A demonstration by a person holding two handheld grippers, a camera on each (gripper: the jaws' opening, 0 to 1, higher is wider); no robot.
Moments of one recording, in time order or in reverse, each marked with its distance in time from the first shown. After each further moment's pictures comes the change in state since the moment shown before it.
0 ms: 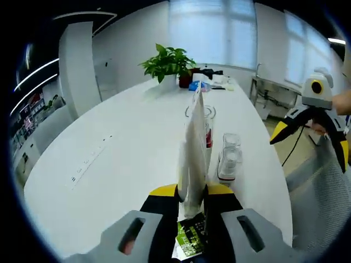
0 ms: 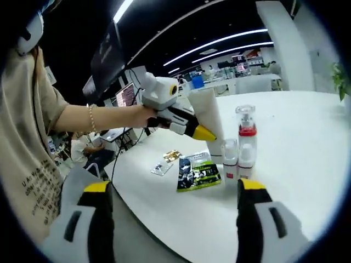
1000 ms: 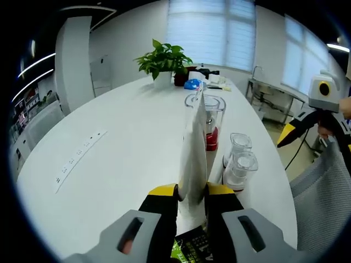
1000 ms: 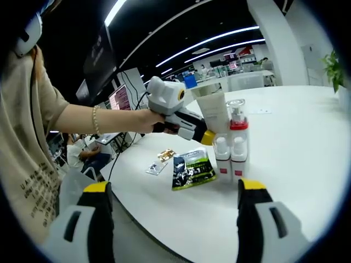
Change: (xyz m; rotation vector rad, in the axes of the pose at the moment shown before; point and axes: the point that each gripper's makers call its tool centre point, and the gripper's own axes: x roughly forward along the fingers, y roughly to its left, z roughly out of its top) left arm 0.025 -0.009 -0.002 -0.033 -0.004 -0.056; right arm -0.002 -0.007 -0.003 0.036 -0.012 -0.033
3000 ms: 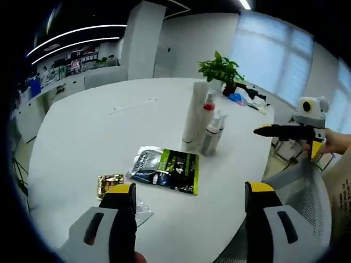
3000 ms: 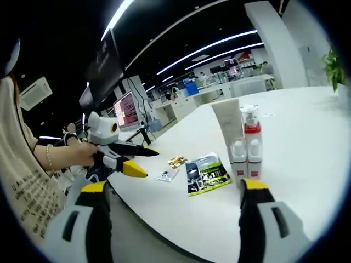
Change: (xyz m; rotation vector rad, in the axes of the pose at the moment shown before) left arm -0.171 -0.088 -0.095 -0.437 -0.085 0.377; right arm 0.003 0.040 0.008 0.013 -0.070 0.026
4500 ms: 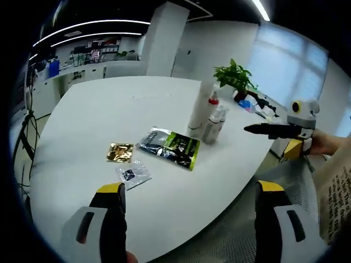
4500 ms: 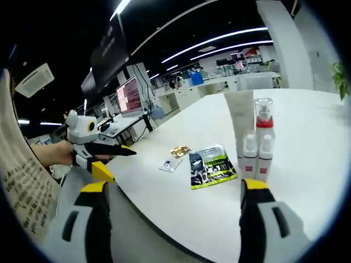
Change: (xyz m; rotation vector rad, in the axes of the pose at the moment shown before) left arm -0.043 -0.011 -0.033 -0.108 -0.022 0.057; right arm 0.025 0.008 -0.019 -0.057 0.117 0.013
